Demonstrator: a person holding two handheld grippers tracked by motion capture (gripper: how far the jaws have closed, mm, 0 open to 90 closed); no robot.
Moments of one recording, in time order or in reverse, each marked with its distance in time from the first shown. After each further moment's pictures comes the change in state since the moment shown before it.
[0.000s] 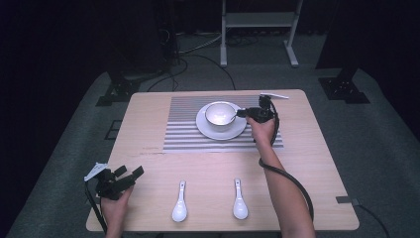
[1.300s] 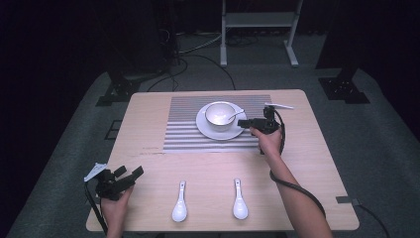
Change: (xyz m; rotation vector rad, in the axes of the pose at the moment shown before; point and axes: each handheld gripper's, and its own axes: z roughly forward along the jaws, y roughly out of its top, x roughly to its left) left arm 0.000 -0.001 -0.001 -0.002 0.008 -0.001; right arm -0.015 -0.031 -0.021 0.060 0.120 -0.028
